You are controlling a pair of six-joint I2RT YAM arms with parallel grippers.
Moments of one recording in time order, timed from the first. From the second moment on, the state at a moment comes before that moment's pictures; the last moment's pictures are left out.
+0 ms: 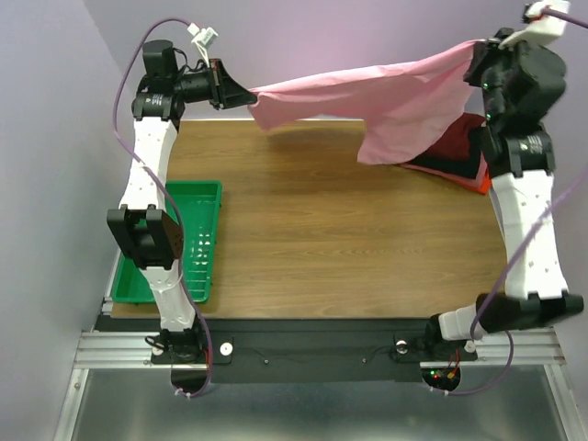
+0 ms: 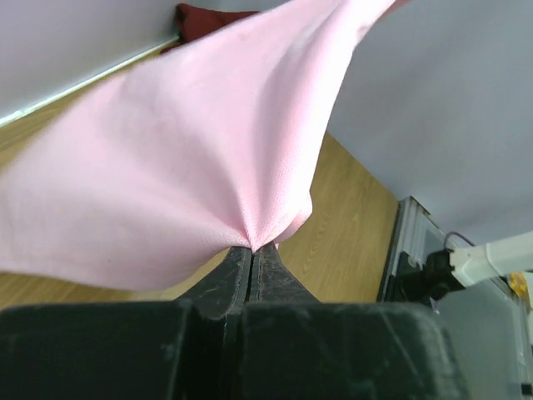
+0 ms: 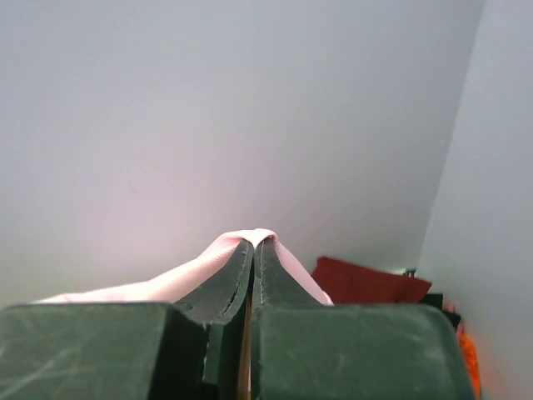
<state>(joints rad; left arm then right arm) -0.03 1.96 2.17 -0.45 1.12 -0.31 0.06 1.48 1.91 -0.25 0.21 0.09</state>
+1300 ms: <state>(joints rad) 0.04 2.19 1.52 1.14 1.46 -1.71 0.05 1.90 1.86 -0.17 0.12 0.27</state>
